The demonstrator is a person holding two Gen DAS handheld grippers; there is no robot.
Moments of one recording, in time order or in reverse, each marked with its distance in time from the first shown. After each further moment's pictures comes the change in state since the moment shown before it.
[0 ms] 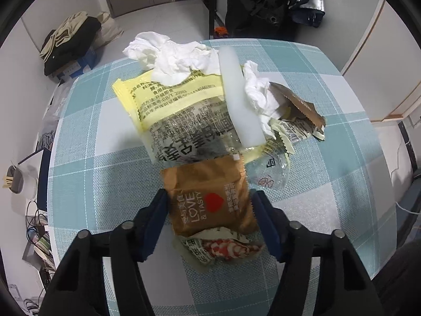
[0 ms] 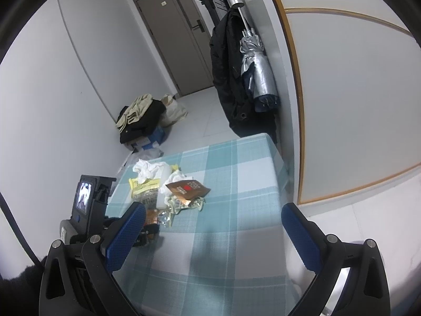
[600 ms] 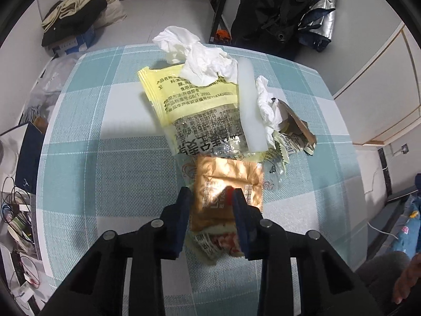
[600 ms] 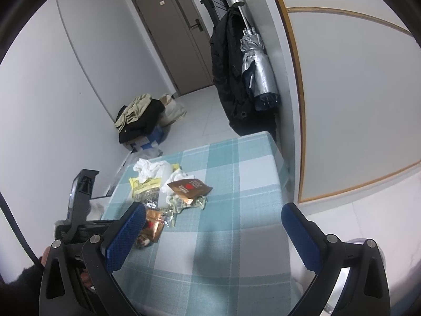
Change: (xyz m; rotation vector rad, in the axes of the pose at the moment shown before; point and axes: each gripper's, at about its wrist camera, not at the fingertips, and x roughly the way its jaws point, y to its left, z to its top) left arm -0.003 0.033 0.004 -0.142 0.007 -0.158; right arm 0.001 0.007 -0.003 -0.002 0.007 -0.012
